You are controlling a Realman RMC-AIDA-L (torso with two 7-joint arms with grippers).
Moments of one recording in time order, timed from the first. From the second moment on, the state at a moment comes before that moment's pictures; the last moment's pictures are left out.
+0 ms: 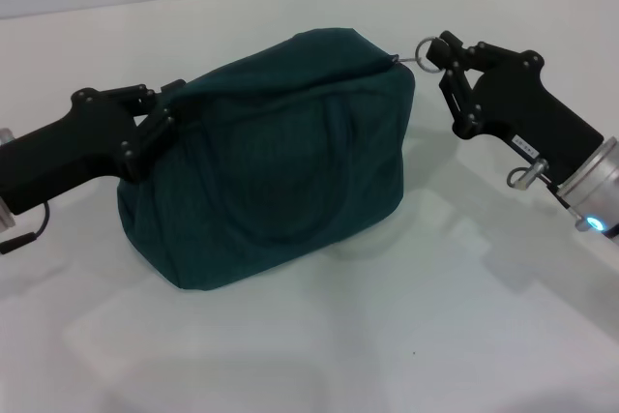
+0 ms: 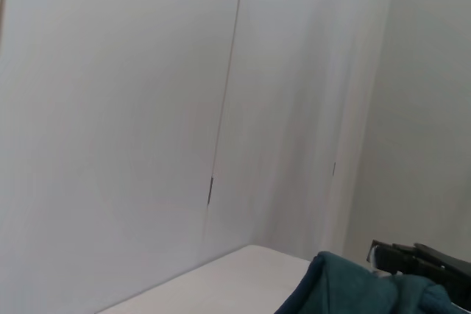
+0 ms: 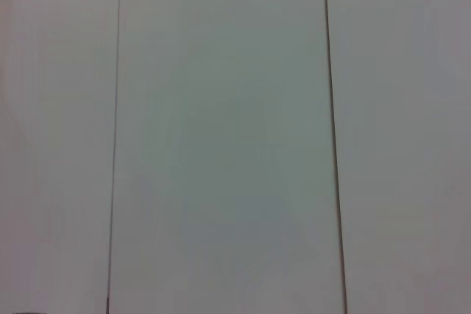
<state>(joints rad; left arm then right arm) -0.44 -2.08 0.94 0.62 1.52 1.49 -1.22 0.31 2.01 -2.10 -0.39 0.16 -1.33 0.34</state>
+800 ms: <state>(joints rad) -0.45 -2.08 0.94 0.59 1.52 1.49 -1.18 0.29 2.01 -2.09 -0.33 0.10 -1.35 0.34</state>
